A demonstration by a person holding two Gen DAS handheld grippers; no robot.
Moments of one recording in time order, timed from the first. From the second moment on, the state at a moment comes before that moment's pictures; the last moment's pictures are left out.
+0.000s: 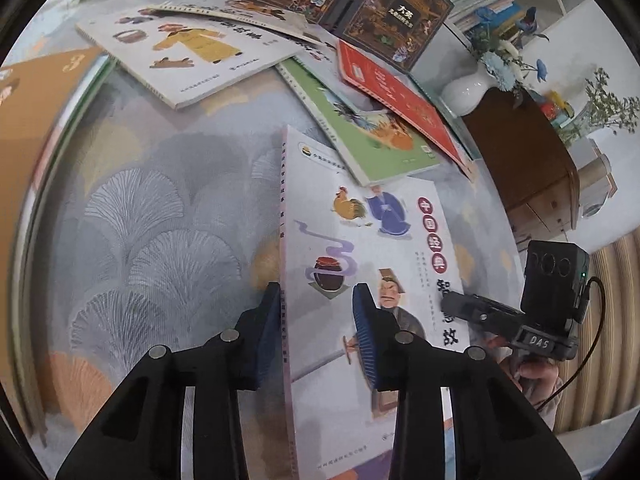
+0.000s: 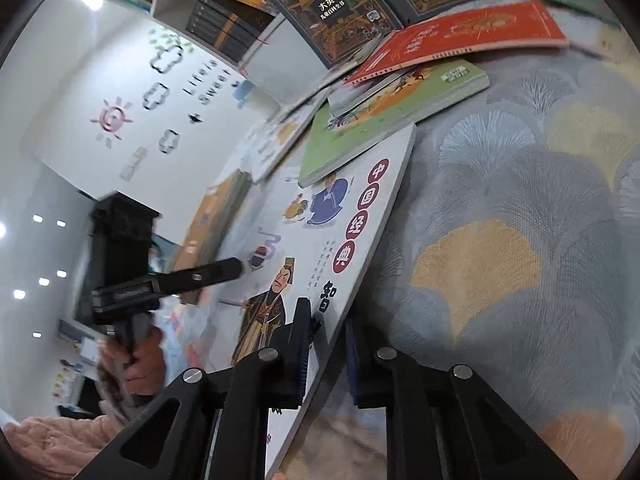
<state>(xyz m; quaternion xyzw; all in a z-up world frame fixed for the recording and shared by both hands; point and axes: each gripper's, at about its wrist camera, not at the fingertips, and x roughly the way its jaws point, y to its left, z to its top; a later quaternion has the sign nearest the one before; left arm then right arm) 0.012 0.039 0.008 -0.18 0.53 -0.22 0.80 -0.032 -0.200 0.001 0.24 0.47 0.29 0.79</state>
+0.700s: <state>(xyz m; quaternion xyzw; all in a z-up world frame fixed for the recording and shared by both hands) -0.021 0.057 0.048 -0.15 0.50 -0.20 0.83 -0.068 -0.154 0.068 0.19 0.44 0.31 0.82</state>
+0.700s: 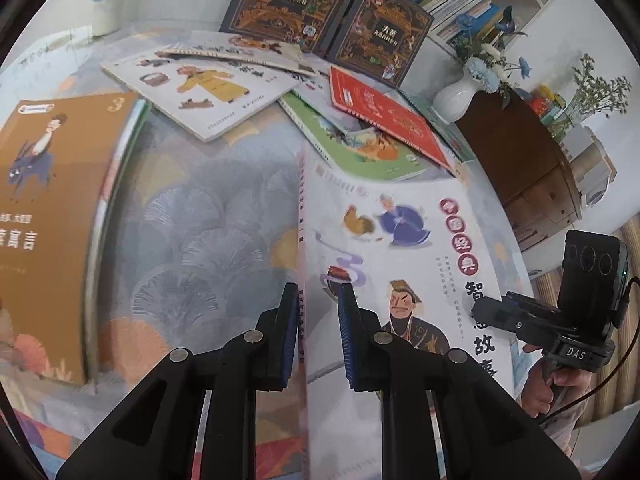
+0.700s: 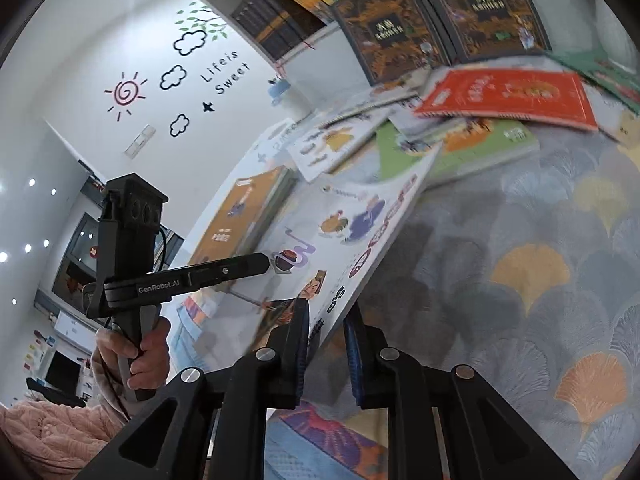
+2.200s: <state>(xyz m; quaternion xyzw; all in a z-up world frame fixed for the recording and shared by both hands) 0.021 0.298 0.053 -0.20 0.43 -0.04 0.88 0.089 0.110 0.045 0.13 0.49 0.38 0.77</state>
